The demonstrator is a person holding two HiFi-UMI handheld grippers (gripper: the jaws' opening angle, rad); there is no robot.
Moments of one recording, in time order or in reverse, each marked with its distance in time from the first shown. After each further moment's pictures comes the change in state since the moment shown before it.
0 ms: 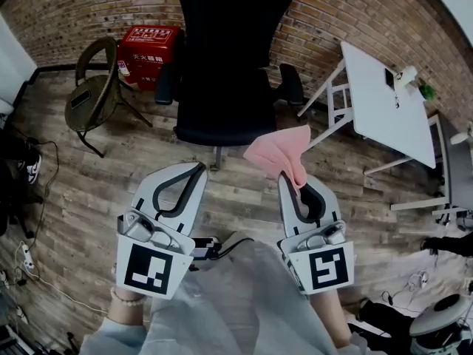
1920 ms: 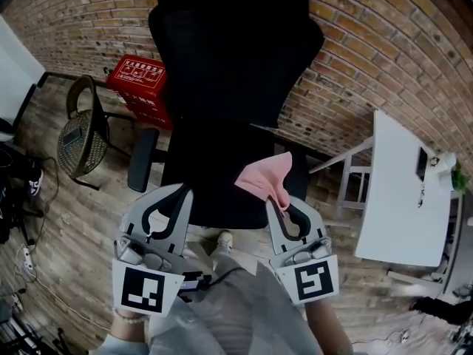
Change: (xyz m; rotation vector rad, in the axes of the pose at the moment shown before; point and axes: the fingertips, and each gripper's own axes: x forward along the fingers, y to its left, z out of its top) left arm 0.382 0.220 -0.042 -0.083 0.164 0.190; right arm 0.365 -0.285 -0.049 0.057 0.028 0.206
